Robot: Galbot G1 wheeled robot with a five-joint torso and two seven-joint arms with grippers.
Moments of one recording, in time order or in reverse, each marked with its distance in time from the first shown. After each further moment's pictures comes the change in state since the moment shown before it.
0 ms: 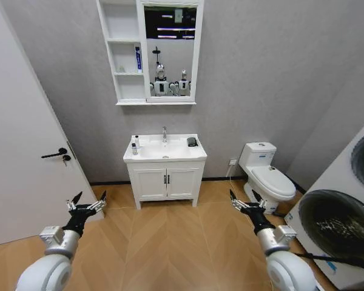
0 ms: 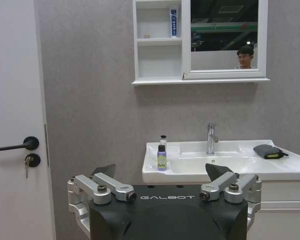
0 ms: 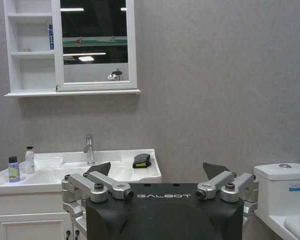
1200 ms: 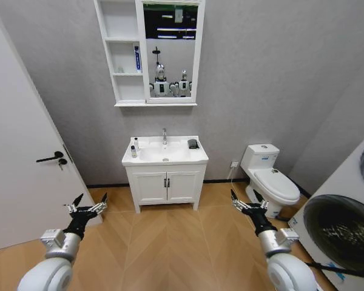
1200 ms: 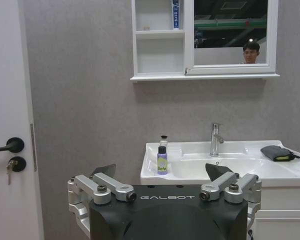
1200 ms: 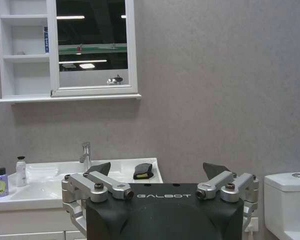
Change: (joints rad) left arm 0.018 -0.023 0.003 -0.010 0.020 -0.001 0.005; right arm -0.016 0.022 0.004 -0.009 -0.017 0.055 -0.024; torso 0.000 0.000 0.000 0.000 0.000
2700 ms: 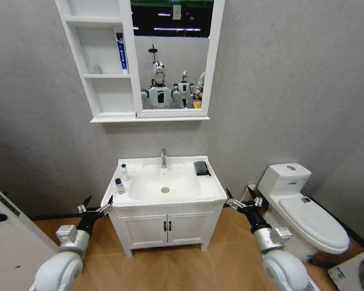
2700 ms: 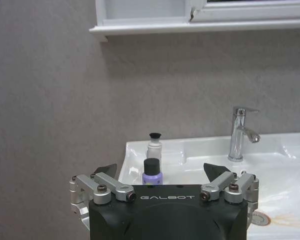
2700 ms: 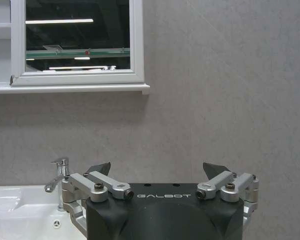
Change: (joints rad) left arm -0.130 0.032 0.130 0.166 0.044 0.023 -0.001; right arm 0.054 -0.012 -0.042 -0.093 -0.027 0.089 -0.073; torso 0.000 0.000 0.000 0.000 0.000
